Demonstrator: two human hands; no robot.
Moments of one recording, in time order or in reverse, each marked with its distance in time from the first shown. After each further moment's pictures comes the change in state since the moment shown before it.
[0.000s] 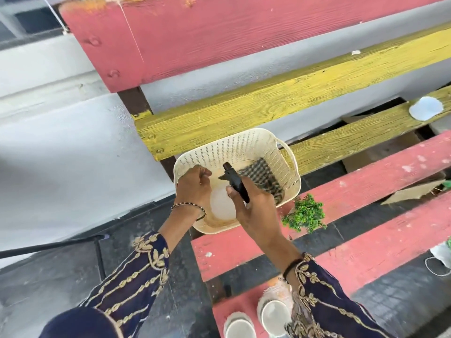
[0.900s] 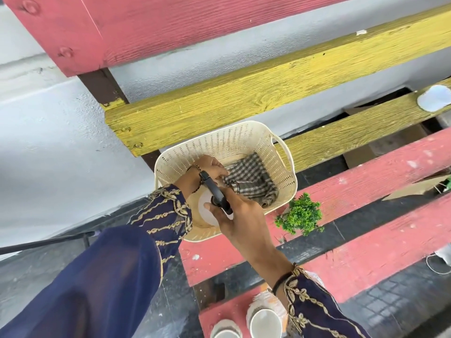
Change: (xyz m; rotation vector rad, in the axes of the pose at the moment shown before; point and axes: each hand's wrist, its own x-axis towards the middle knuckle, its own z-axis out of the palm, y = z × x) left_hand 0.079 0.008 0.071 0.008 -0.530 -0.248; right_hand -0.013 0.016 0.011 0.011 -0.120 -0.024
